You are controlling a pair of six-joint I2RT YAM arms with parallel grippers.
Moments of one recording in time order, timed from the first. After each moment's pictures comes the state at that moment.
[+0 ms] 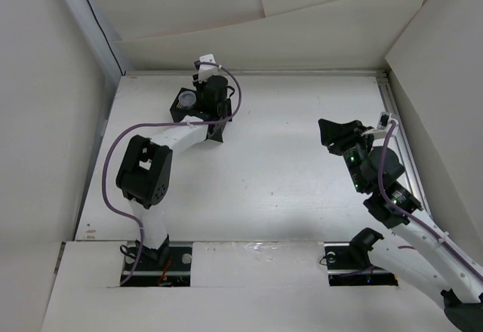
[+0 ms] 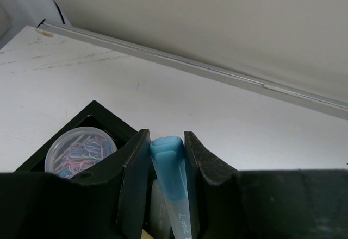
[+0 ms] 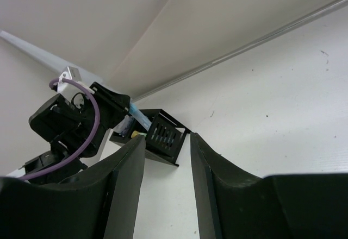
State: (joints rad) left arm -0.48 1.85 1.32 0.33 -0.76 -0.23; right arm 0.64 0.67 0.74 0.01 0.46 0.67
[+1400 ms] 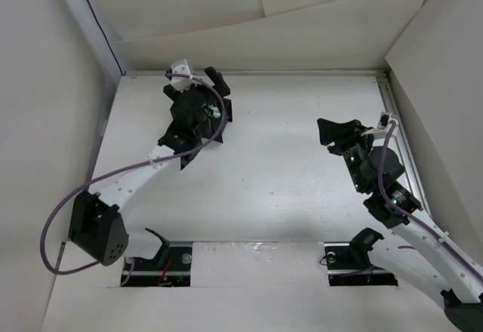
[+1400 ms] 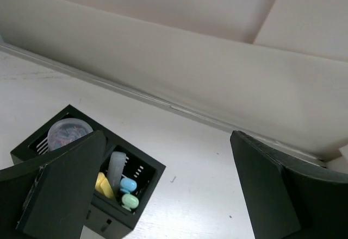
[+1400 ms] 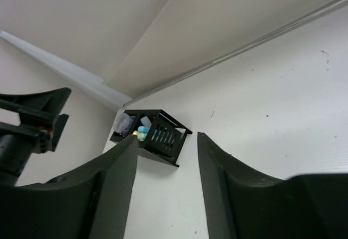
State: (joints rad) left arm -0.57 1.37 1.08 0.34 -0.65 -0.39; right arm 0.64 0.67 0.74 0.01 0.46 0.67
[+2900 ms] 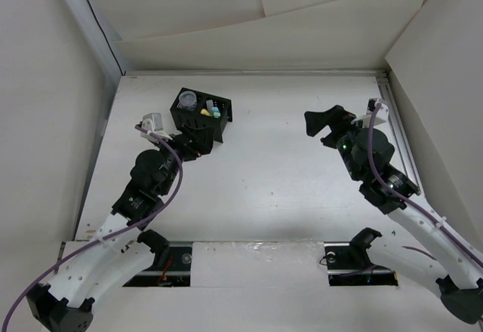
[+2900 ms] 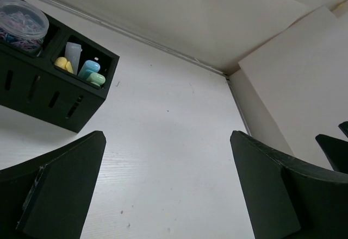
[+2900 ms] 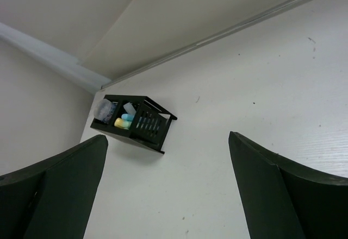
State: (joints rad) left arm -0.57 0.65 0.63 0.03 -0.26 -0.68; right arm 0.64 0.82 0.89 -0.13 0.47 0.66
